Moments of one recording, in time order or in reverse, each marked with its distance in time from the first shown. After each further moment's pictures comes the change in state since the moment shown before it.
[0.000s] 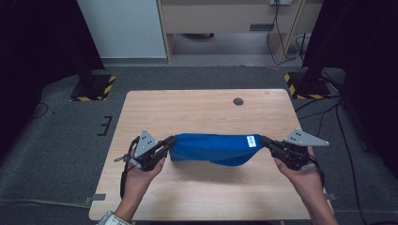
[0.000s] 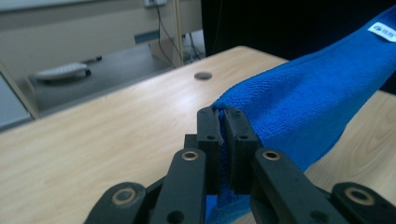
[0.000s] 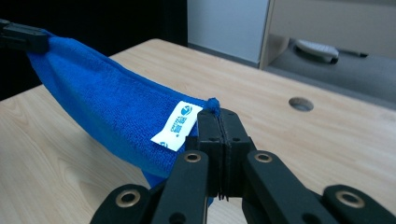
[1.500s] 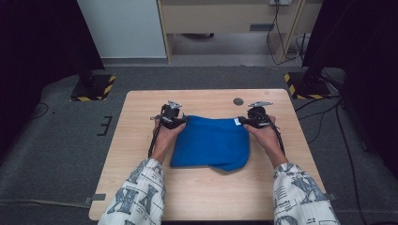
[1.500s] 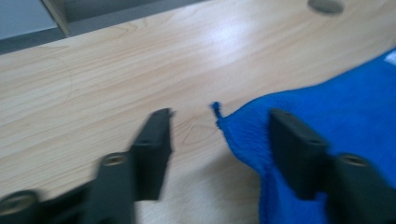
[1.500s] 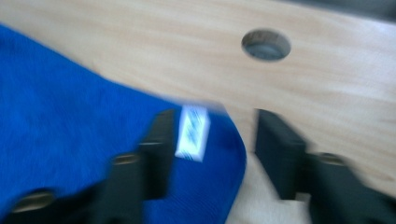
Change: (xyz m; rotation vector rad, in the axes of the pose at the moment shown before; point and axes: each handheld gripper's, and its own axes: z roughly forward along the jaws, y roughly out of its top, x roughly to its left) left arm 0.099 -0.037 0.203 0.337 0.178 -0.143; right arm -0.102 -0.033 0.215 0.302 -0.195 0.130
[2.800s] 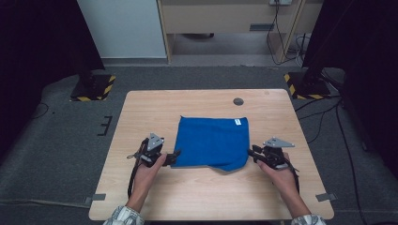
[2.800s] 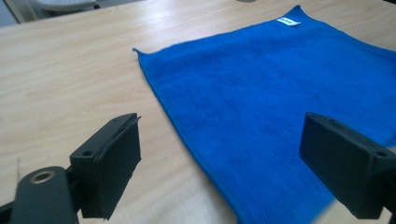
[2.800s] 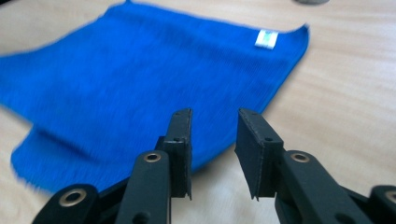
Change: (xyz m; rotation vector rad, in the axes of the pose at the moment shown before) left arm -0.026 -0.100 -0.117 -0.129 -0.118 0.037; right arm 0.039 -0.109 -0.104 -0.100 0.138 -0.009
